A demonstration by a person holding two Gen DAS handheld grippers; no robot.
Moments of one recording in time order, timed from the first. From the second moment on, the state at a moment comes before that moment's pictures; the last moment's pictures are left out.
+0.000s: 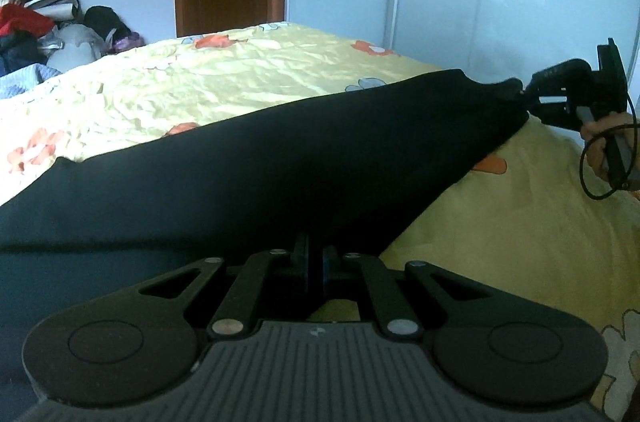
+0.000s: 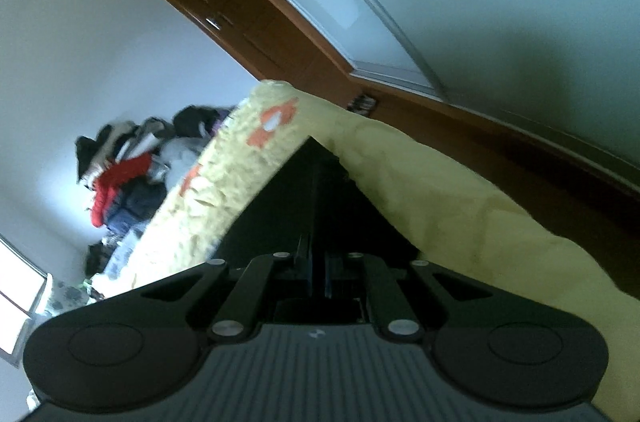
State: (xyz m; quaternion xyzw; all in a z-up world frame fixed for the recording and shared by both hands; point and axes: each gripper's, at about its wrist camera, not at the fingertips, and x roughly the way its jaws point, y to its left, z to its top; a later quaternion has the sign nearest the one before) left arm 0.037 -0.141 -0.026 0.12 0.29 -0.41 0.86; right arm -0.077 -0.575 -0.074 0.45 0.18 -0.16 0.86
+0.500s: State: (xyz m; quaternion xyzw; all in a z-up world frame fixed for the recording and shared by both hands) left arm 0.042 -0.109 0.003 0.04 0.28 -0.40 0.87; right arm -0.077 -0.527 -0.024 0.24 0.18 -0.23 0.93
